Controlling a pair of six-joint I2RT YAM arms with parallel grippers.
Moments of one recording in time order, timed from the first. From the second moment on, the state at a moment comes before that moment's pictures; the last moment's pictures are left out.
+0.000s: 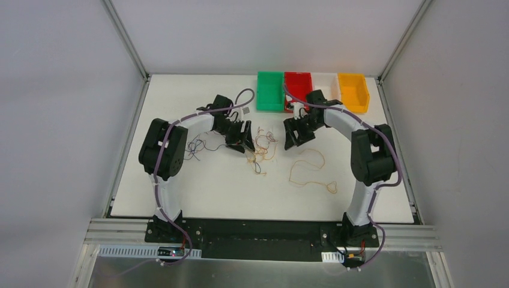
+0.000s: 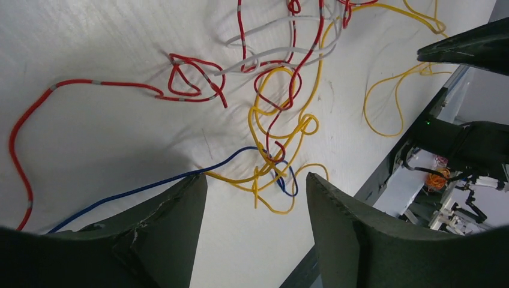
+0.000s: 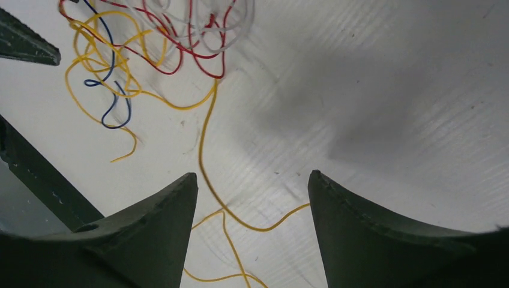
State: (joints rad) left arm -0.37 1.94 1.27 -0.47 0.70 -0.25; right arm 0.31 1.88 1.38 -0.76 -0.54 -0.18
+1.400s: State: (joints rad) left arm 0.00 1.80 1.07 -0.63 0.56 -0.13; right arm -0.15 1.50 1.31 -1.21 -0.48 -0.32
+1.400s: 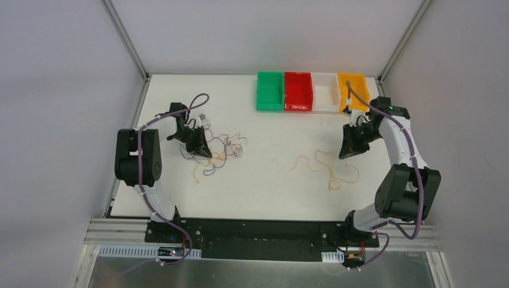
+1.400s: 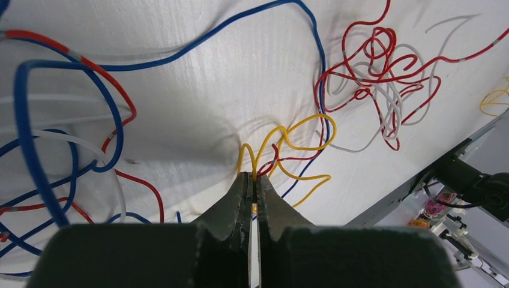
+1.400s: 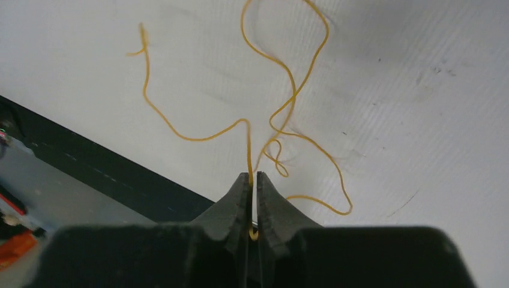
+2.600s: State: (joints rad) left arm -0.04 1.70 1.13 -0.77 0.65 0.02; right arm 0.08 1.71 1.18 -0.87 -0.14 -0.12
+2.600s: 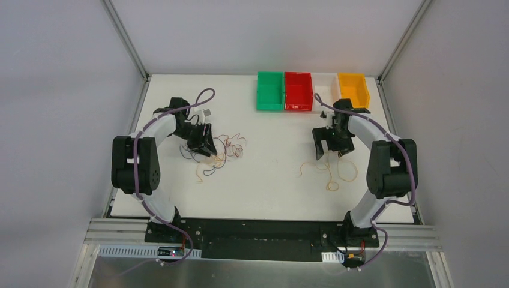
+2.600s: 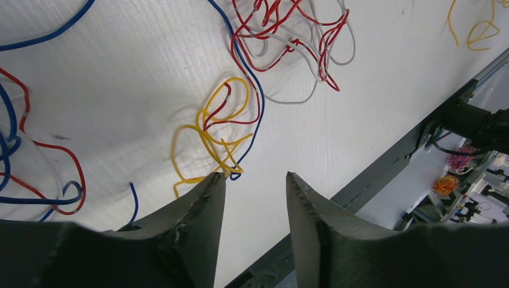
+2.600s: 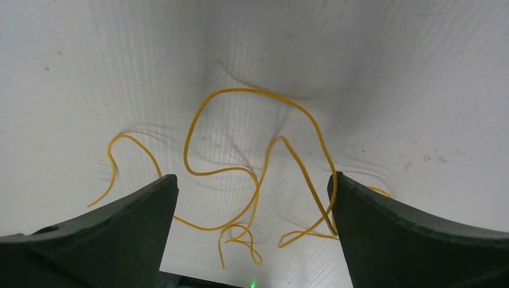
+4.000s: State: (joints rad) left arm -0.13 1.74 1.54 -0.82 0.55 0.10; right arm -0.22 2.21 2.28 -0.54 -0.15 0.06
